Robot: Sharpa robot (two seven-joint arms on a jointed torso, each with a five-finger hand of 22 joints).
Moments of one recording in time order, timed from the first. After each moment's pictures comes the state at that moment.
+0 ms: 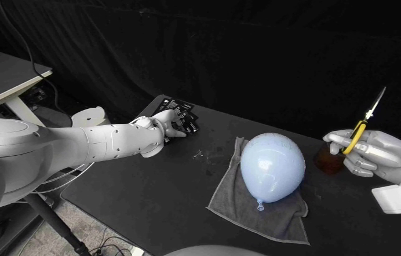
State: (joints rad) left arm 1.00 -0.95 -0.06 1.17 -1.09 -0.52 -0.21; left_hand 1.57 -0.12 0.08 0.30 0.05 0.77 0.20 0.27 0.24 0.62 0.24 0.06 0.05 0.50 0.23 0.09 0.11 0.11 0.31 0.29 0.06 0.05; right arm 1.31 -0.93 -0.19 1.54 -0.21 -0.13 0.20; right_hand 1.22 0.00 0.61 0.06 0.04 0.94 0.08 0.38 0.66 1.23 0.10 0.32 0.94 1.46 -0.07 1.38 1.08 0.04 1.44 0.04 1.39 1.31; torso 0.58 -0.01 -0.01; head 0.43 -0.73
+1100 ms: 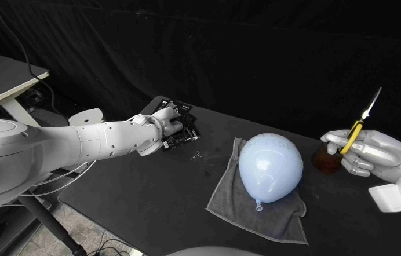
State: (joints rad) left arm 1.02 -0.97 -0.05 1.20 -1.00 -0.50 -0.13; left_hand 1.65 -0.05 0.54 0.28 0.05 0.92 0.22 0.32 0.25 0.90 0.20 0.07 0.06 0.78 0.19 0.15 0.16 0.11 0.53 0.29 0.13 0.06; right arm 1.31 -0.92 -0.19 1.53 -0.21 -0.13 0.20; right_hand 1.22 0.00 0.61 0.06 0.05 0.94 0.08 0.39 0.66 1.23 0.09 0.32 0.95 1.47 -0.07 1.38 1.08 0.04 1.44 0.04 1.39 1.31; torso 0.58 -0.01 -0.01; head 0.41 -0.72
